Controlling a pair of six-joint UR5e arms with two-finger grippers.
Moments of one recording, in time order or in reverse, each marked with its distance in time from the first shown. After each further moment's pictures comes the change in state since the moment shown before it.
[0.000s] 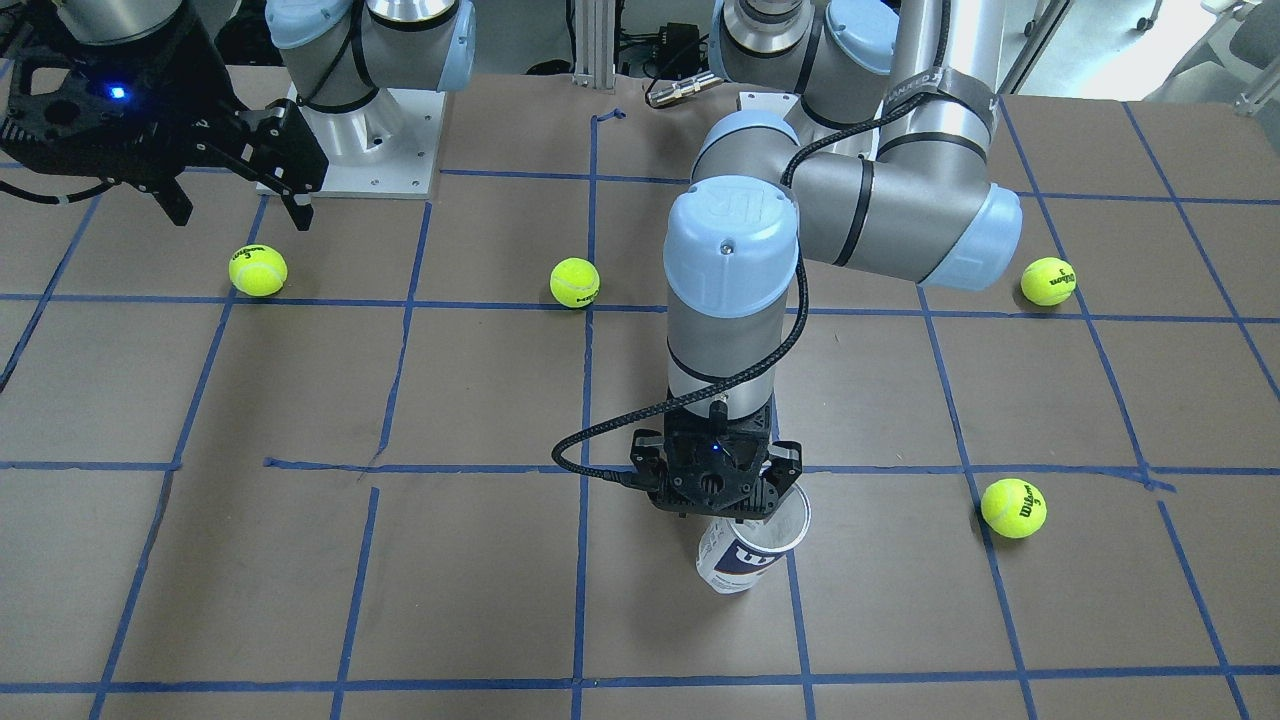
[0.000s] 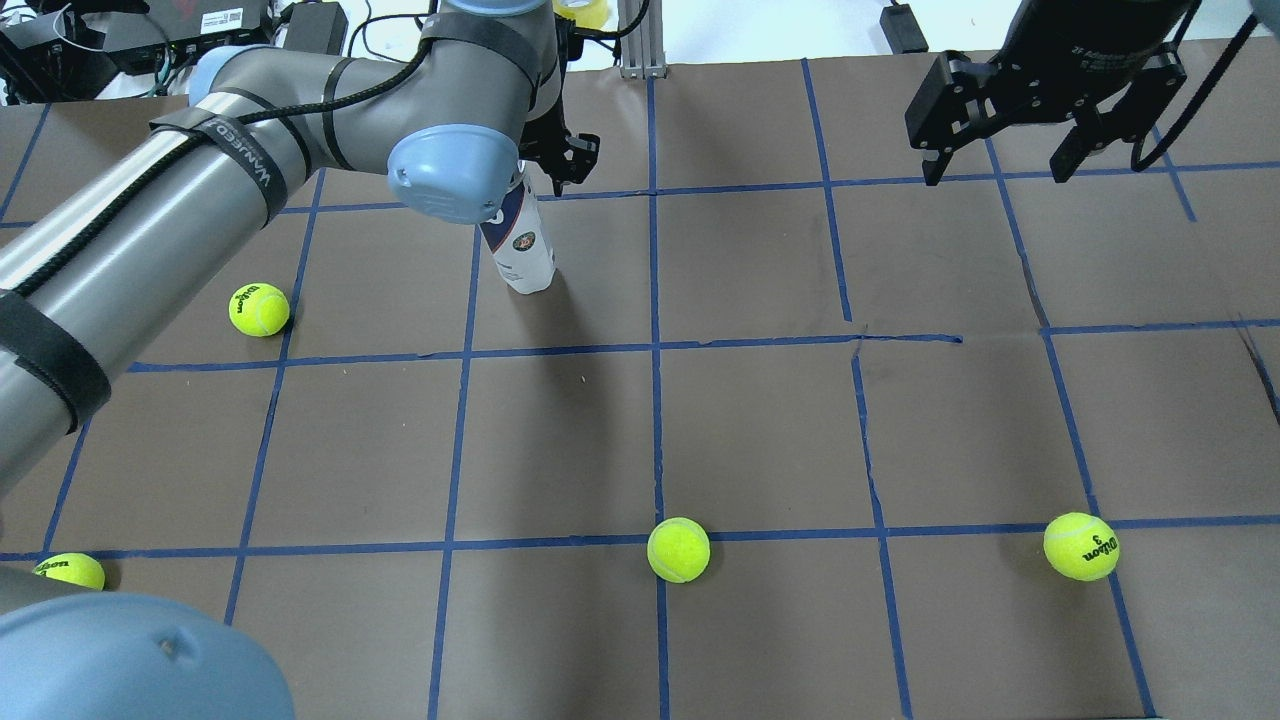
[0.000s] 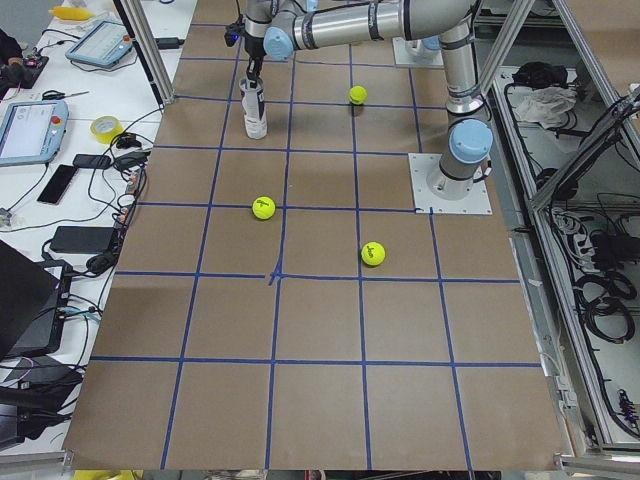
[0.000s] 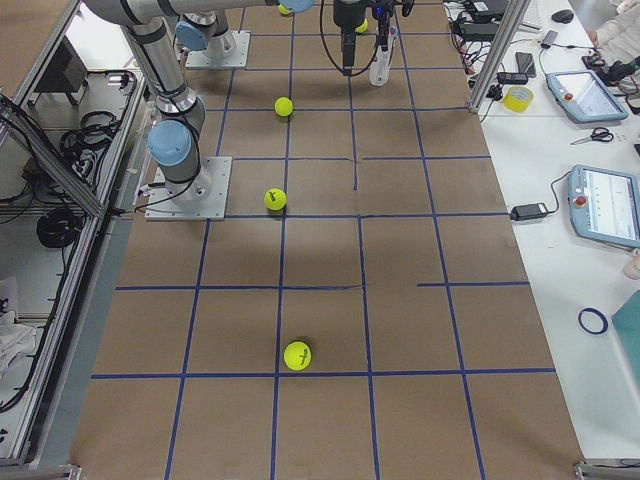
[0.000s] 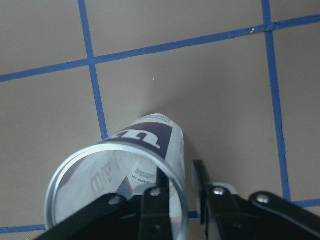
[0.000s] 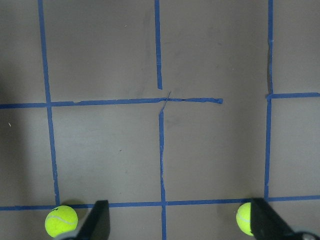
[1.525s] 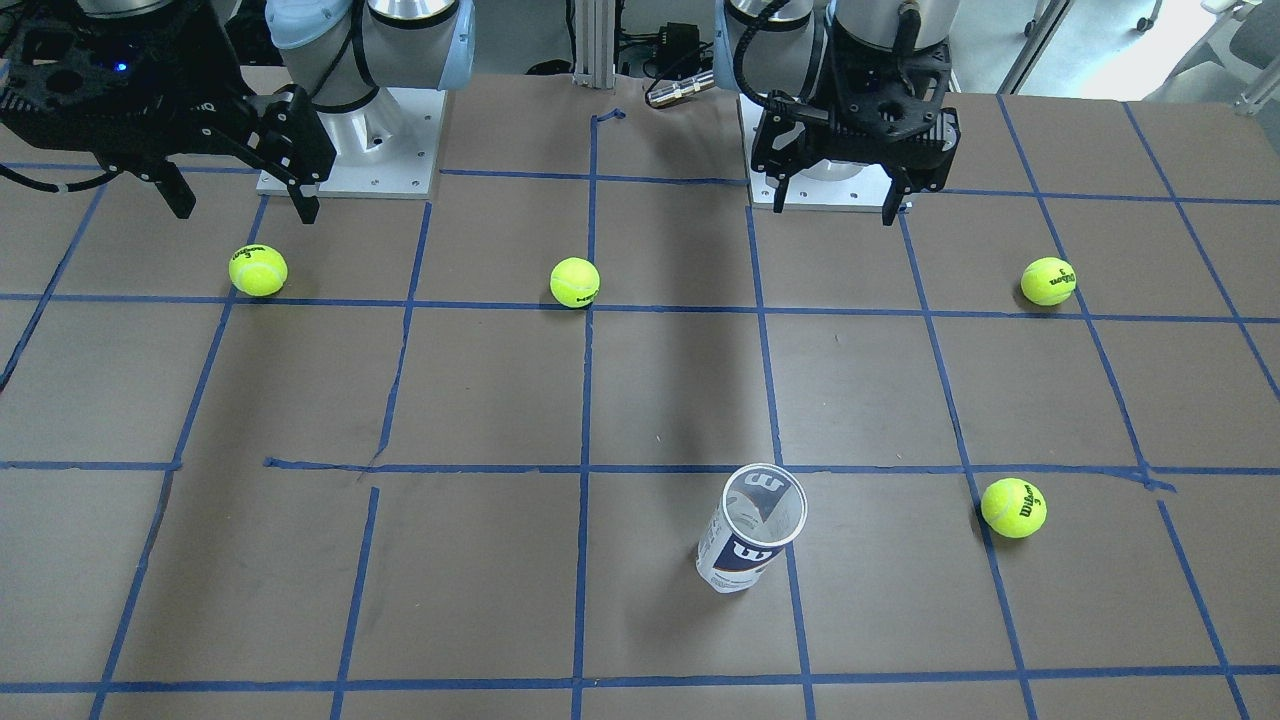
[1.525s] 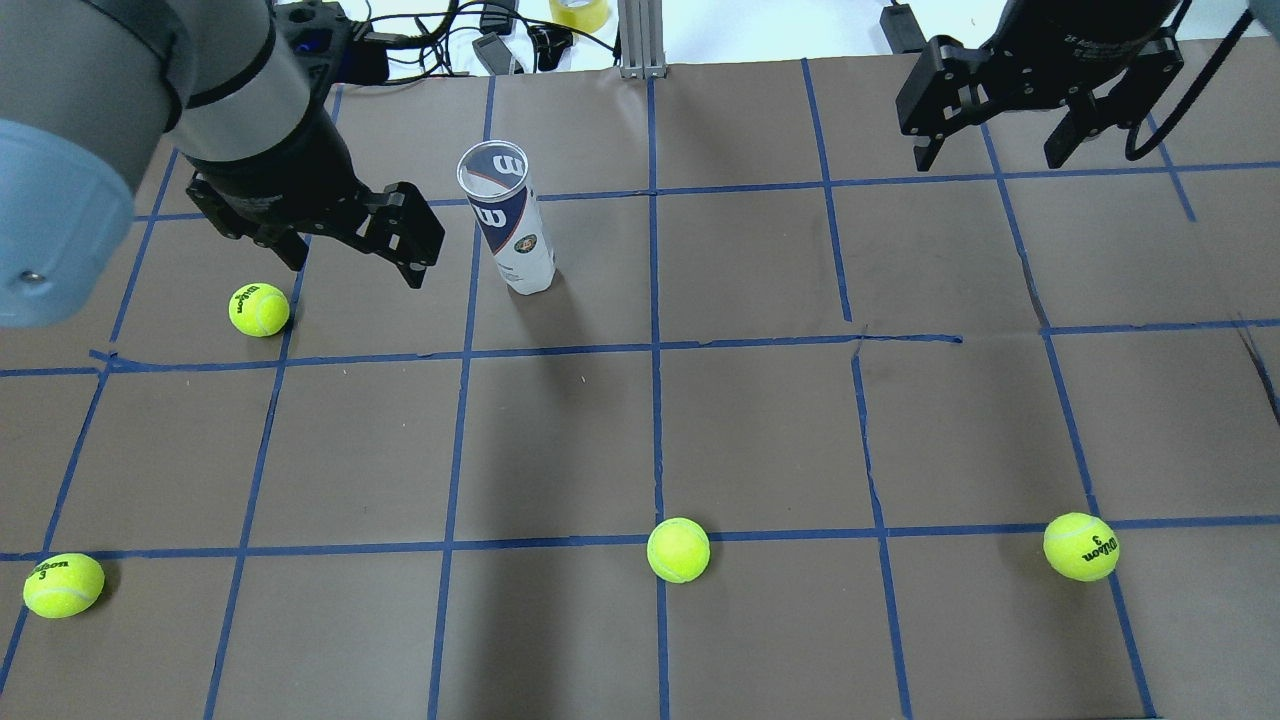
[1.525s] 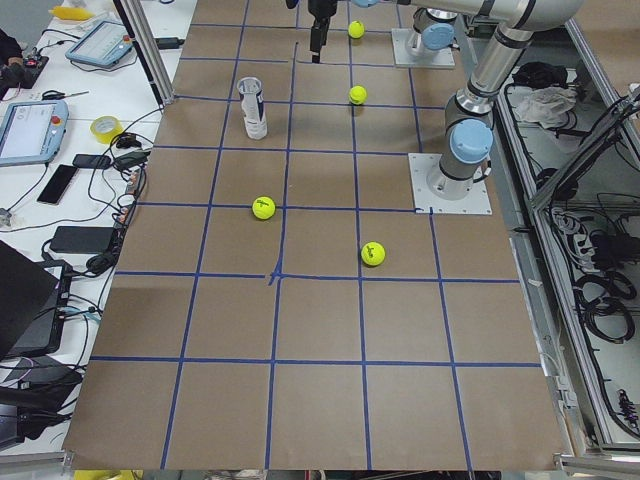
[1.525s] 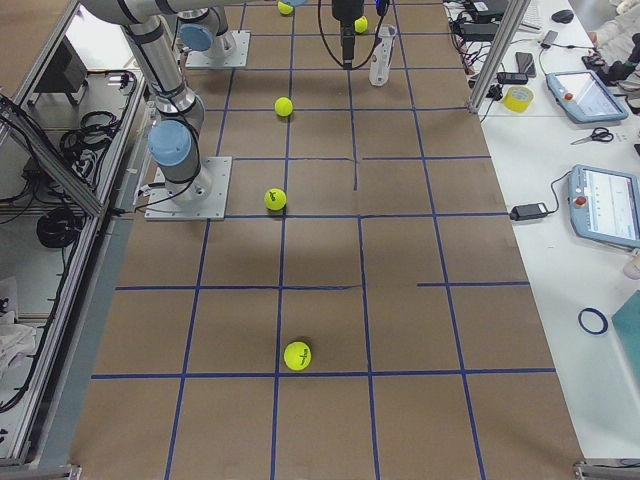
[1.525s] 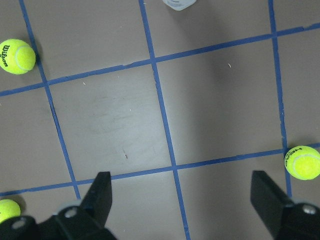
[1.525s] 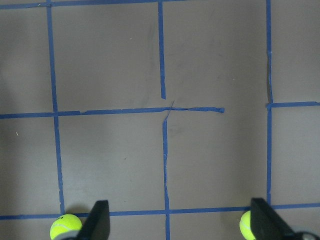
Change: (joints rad) left arm 0.154 0.513 -0.160 -0.498 -0.088 0.152; right arm 0.021 -0.012 -0.004 -0.039 -0.001 0.028
